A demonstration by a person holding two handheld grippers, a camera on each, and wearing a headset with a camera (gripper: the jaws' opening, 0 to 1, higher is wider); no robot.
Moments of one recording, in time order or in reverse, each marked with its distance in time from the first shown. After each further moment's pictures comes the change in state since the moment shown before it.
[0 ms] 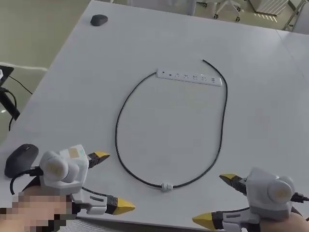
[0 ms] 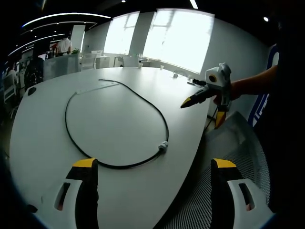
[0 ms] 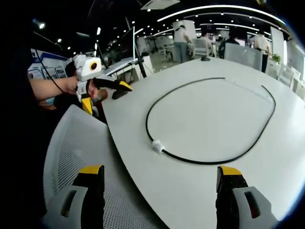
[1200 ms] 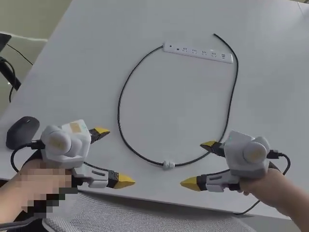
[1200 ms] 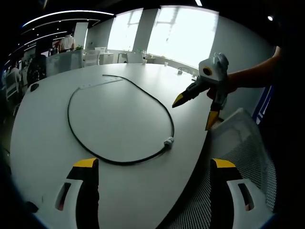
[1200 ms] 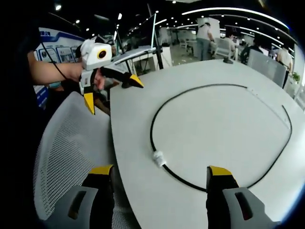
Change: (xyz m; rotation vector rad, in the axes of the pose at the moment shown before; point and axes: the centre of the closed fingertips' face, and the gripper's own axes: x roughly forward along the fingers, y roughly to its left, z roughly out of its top) left arm 0.007 0.010 -0.011 -0.016 0.028 0.032; right arm 0.046 0.004 0.023 -0.181 0.091 0.099
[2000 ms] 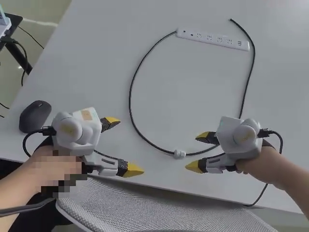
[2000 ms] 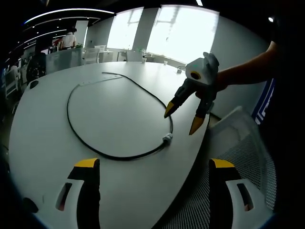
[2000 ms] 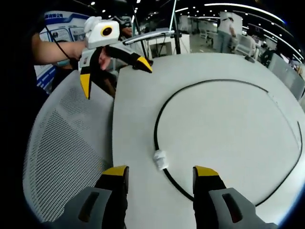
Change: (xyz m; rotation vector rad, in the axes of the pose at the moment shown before) left arm -0.004 -0.003 -0.008 -0.011 0.011 -0.011; right arm 0.040 0.000 -0.009 -0.141 0.145 0.097
